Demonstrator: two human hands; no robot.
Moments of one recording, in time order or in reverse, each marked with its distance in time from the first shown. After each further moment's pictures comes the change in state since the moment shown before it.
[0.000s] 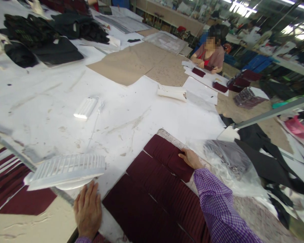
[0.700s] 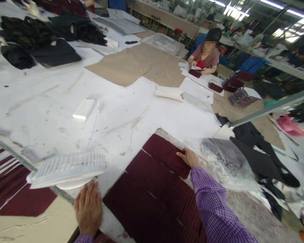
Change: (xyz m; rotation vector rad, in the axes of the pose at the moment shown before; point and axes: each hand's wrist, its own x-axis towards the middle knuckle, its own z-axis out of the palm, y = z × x) left_hand -0.001 0.000 0.001 -0.026 -0.003 -0.022; right_hand -0.011 0.004 0.012 0.053 0.079 0.248
